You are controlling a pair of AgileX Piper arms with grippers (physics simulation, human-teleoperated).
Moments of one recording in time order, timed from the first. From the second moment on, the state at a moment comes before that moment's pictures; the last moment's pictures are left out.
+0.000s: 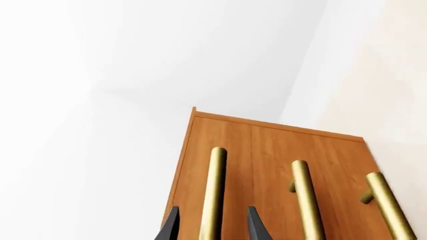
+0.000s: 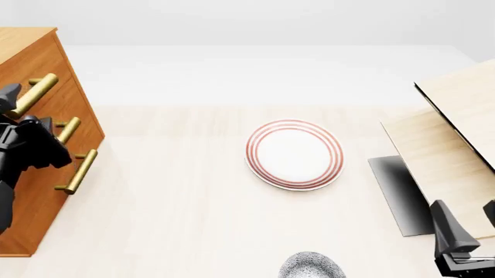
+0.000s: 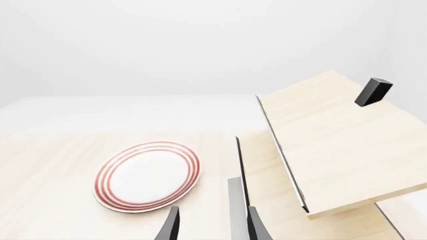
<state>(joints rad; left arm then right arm) 0.22 1.27 -0.44 -0.82 1.43 0.01 0.03 -0.01 0.02 0.02</state>
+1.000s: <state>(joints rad) 0.29 1.37 -0.48 -0.90 1.41 0.01 0.03 -0.01 0.02 0.02</state>
